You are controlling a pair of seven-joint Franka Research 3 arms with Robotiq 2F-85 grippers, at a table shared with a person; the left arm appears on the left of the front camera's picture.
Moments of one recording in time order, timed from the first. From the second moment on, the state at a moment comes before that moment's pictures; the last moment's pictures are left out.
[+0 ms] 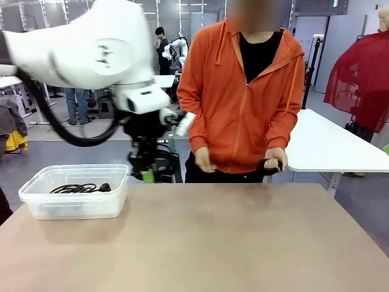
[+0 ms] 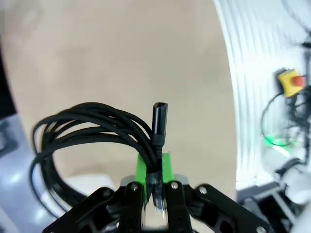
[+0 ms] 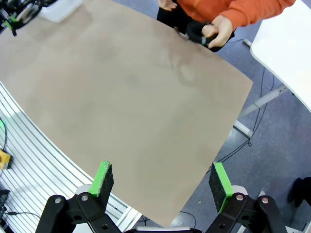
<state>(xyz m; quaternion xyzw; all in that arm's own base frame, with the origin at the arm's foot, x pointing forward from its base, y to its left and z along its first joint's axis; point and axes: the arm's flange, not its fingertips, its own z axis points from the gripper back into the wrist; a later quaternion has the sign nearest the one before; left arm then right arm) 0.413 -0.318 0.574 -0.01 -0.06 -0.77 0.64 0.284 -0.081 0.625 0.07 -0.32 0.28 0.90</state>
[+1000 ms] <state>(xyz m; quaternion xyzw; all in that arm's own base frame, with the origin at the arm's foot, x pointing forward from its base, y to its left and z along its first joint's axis) 0.427 -0.115 0.589 0.03 -0.11 -0.62 0.78 0.284 -0.081 0.625 0.07 -0.32 0.28 0.90</state>
